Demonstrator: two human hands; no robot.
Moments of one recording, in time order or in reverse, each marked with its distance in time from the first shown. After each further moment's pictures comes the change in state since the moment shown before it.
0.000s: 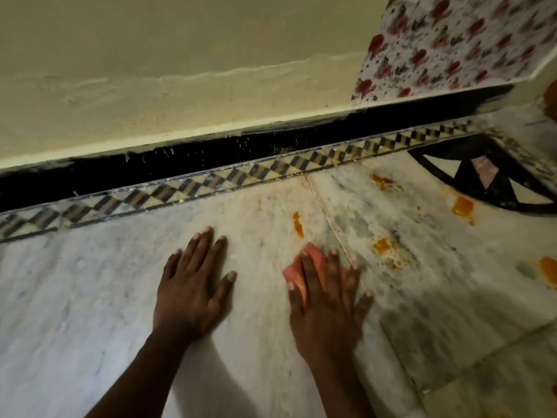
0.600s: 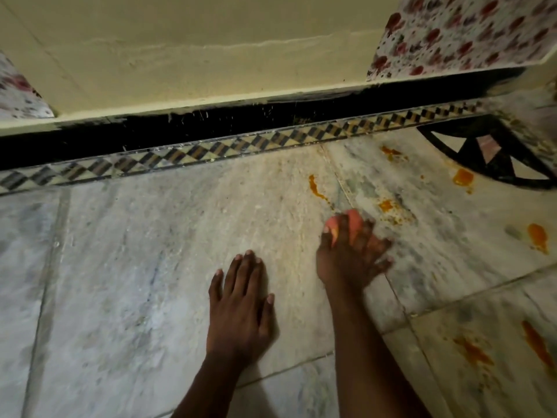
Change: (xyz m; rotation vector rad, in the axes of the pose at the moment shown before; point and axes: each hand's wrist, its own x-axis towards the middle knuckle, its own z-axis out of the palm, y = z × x) left_hand -0.144 0.074 0.008 -0.093 -0.010 -0.079; right_hand 0.000 0.005 -0.022 0.086 -0.191 0.280
